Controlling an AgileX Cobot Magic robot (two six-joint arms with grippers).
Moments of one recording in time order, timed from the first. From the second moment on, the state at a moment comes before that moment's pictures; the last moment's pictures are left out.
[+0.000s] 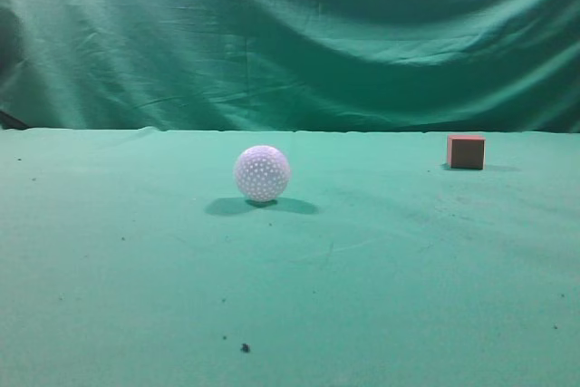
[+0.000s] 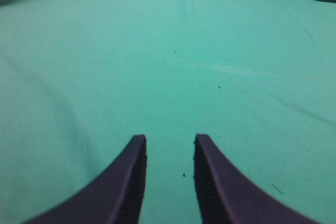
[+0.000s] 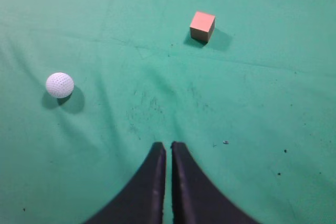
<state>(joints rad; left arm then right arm) -0.08 -0.02 0.03 0.15 0.36 -0.28 0.23 0.80 -0.87 0.15 0.99 -0.02</state>
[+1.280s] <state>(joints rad) -0.08 -0.02 0.03 0.15 0.36 -0.28 -0.04 -0.01 -0.01 0.02 0.33 -0.02</state>
